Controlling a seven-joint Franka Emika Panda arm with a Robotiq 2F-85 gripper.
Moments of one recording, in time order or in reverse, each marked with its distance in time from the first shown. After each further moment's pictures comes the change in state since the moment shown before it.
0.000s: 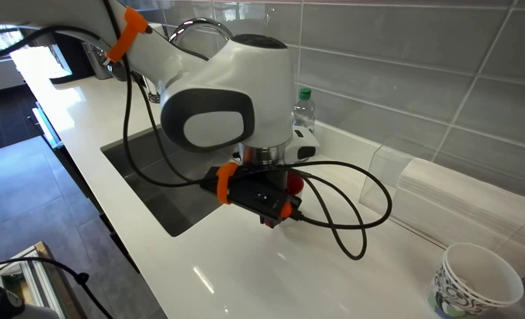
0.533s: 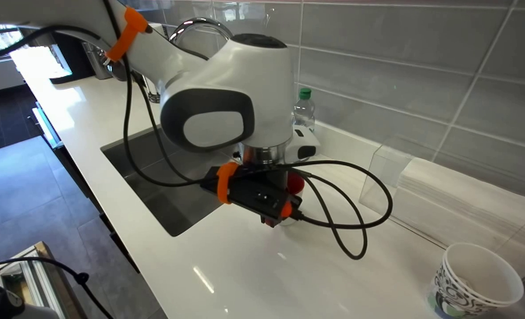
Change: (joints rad) arm 0.000 -0.001 0.000 -0.001 0.004 0.007 0.000
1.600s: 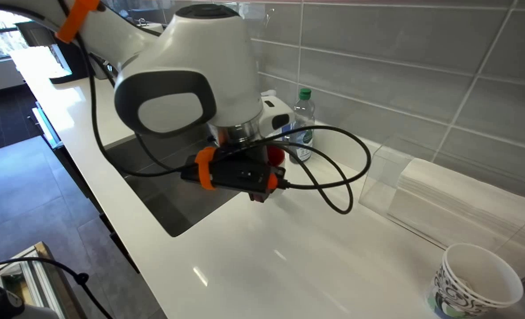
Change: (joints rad) arm 0.015 -0.166 0.047 -0.136 0.042 0.110 -0.181
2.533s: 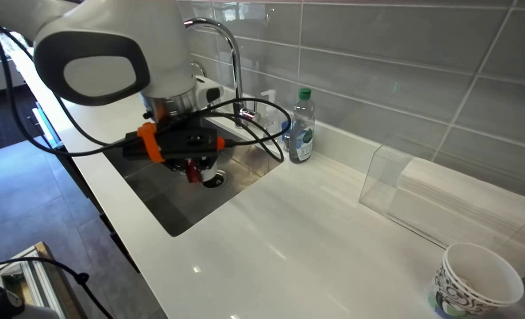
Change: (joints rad) arm 0.153 -0.268 0.026 -0.169 -0.017 -0.222 -0.193
